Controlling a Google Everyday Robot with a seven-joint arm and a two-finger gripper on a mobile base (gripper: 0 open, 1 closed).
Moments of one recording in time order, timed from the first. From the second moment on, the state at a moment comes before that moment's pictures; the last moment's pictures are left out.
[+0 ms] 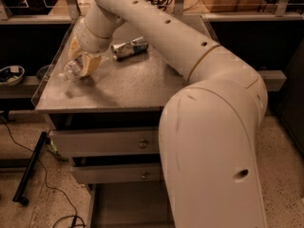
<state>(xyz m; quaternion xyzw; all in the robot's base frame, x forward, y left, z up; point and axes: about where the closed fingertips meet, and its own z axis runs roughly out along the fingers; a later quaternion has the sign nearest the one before) 0.688 0.221 0.864 -0.88 0.35 0.07 0.31</state>
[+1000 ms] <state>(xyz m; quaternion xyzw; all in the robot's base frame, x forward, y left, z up) 0.703 0.184 0.922 -0.87 0.36 0.04 0.33</state>
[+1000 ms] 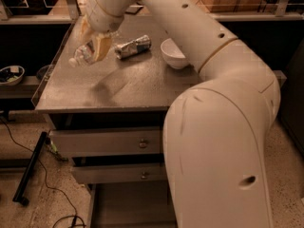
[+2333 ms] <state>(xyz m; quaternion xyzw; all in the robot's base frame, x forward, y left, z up) 0.649 0.060 1.005 -0.83 0.44 -0.04 0.34</state>
